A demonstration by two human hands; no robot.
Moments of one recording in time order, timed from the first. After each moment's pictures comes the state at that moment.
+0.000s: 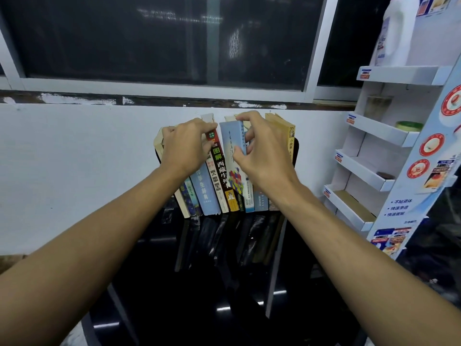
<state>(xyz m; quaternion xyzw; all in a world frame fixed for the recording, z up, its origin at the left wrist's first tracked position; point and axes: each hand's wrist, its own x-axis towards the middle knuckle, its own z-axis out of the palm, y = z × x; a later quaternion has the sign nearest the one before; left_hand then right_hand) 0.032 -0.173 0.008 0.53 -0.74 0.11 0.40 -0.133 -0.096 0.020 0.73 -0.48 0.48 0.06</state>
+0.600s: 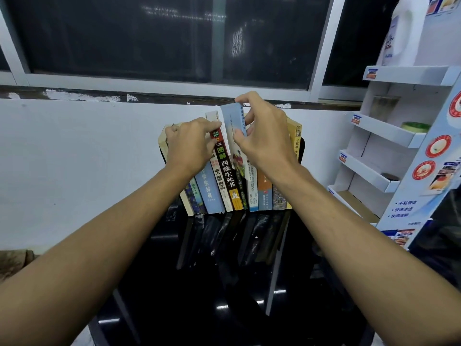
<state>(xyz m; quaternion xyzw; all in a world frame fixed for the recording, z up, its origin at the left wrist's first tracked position) 0.035 -0.176 0.002 0.54 -0.73 0.09 0.42 -0.123 -0.120 0.038 0.73 -0.47 0.49 0.11</state>
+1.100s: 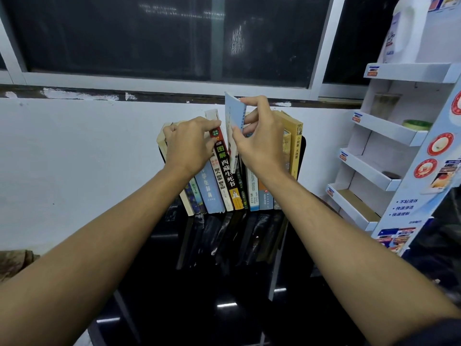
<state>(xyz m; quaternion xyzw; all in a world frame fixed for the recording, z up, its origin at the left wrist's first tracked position) 0.036 -0.177 0.001 0.54 -0.72 0.09 0.43 -0.117 -0.145 0.013 0.67 -0.42 0.61 0.04</state>
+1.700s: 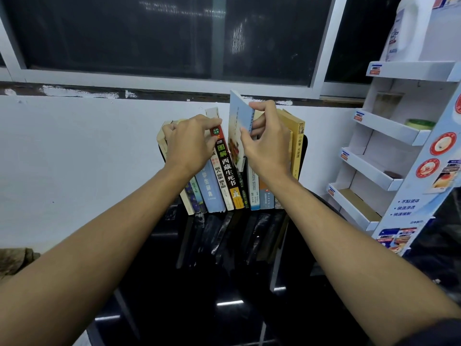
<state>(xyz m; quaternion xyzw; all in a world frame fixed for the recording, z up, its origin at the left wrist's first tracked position) 0.036 -0.176 0.000 0.54 -0.71 0.08 0.44 -0.129 -0.152 -0.001 0.67 -0.42 0.61 0.04</state>
